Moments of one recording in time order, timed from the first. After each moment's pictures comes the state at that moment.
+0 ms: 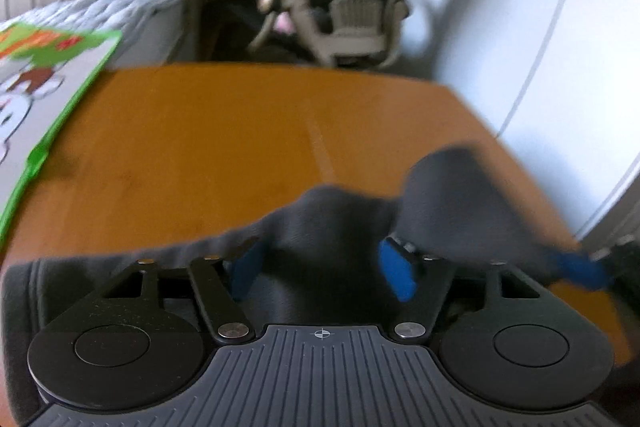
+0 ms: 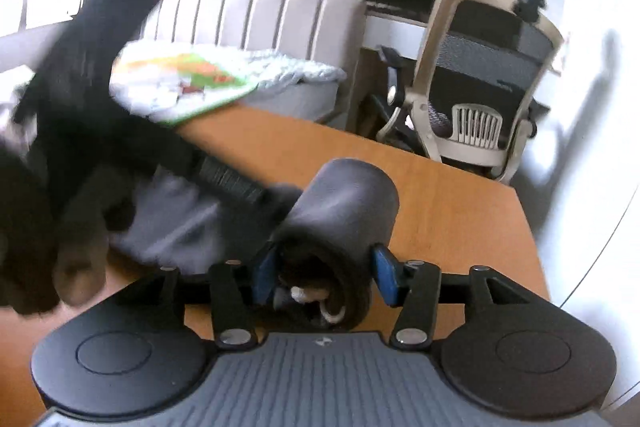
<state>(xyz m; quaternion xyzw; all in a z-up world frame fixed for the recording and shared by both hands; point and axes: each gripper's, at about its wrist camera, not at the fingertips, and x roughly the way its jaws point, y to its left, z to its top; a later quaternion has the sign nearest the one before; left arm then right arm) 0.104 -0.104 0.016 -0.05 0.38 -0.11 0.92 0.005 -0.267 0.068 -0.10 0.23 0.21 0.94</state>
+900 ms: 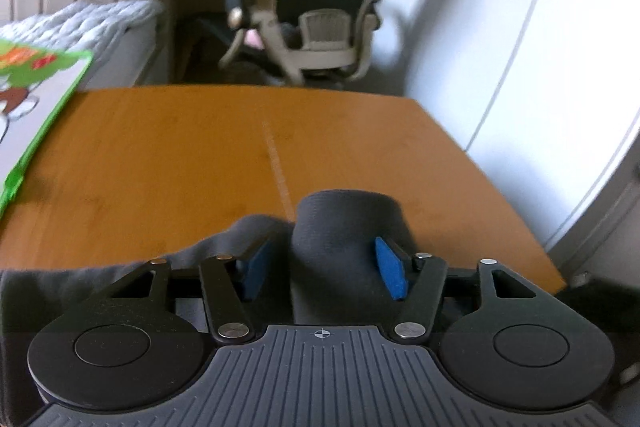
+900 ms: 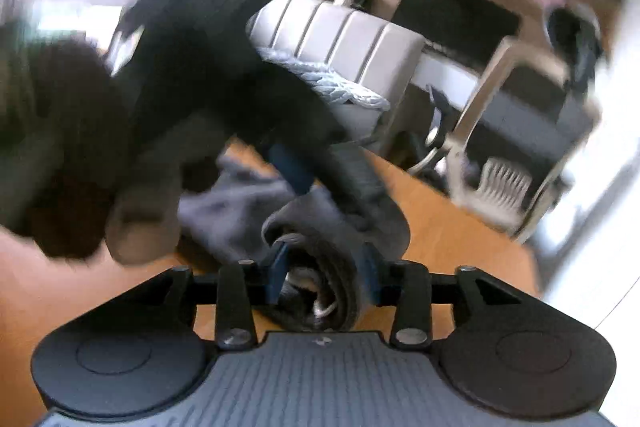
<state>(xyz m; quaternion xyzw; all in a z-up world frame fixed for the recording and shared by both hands) 0.102 -0.115 0.033 -0.06 0.36 -0.14 0.92 -0.017 -0.254 0.062 -0.16 0.20 0.28 0.93</state>
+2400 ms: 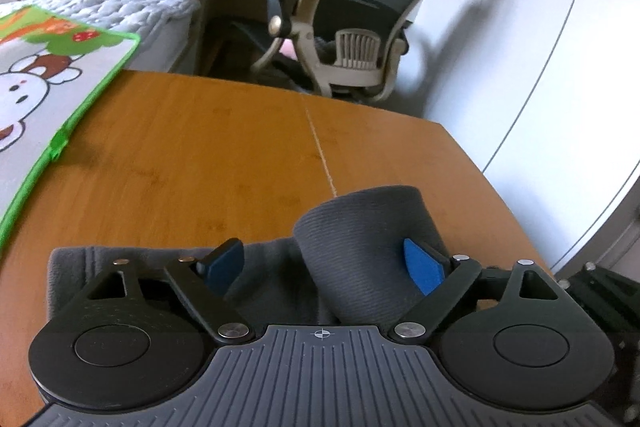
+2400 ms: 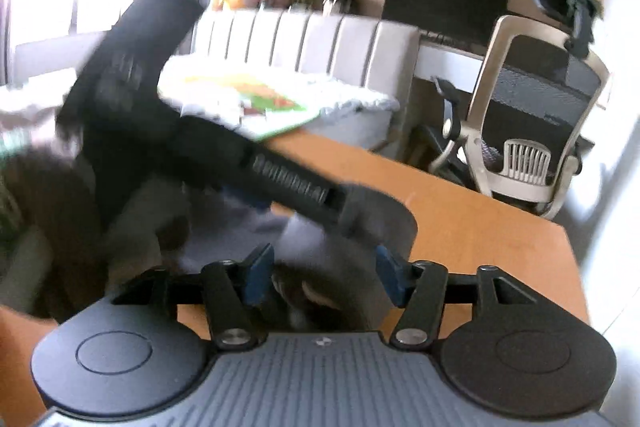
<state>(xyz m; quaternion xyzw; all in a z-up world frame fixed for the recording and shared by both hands) 0.080 -0.071 0.031 -0.11 0.34 -0.12 0.93 -0.008 -0.242 0.075 -0.10 0.20 0.29 0.93</state>
